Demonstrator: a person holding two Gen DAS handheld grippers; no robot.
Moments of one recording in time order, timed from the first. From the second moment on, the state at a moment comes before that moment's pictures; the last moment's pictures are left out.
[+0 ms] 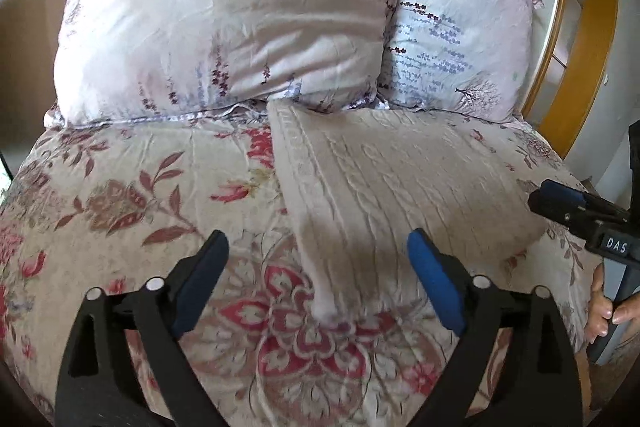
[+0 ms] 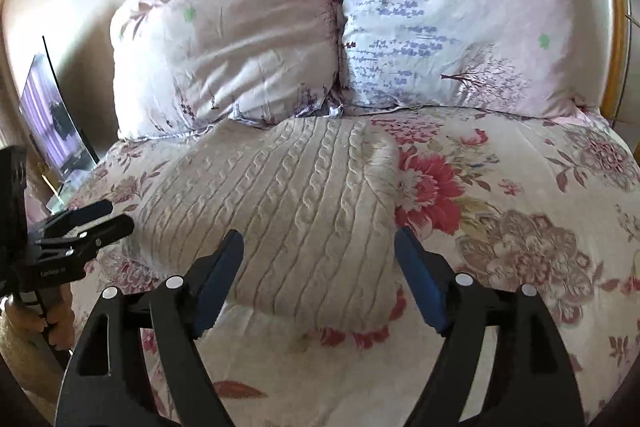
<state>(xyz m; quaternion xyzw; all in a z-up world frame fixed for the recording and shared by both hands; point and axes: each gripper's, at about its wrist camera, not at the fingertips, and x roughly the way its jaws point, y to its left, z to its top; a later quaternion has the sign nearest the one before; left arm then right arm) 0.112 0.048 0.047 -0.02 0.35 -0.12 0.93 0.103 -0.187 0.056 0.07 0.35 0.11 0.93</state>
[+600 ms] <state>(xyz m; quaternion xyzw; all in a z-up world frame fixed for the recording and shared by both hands) 0.090 0.032 0.014 0.02 0.41 -0.05 0.91 0.080 -0.160 0.028 0.03 0.40 0.05 0.92</state>
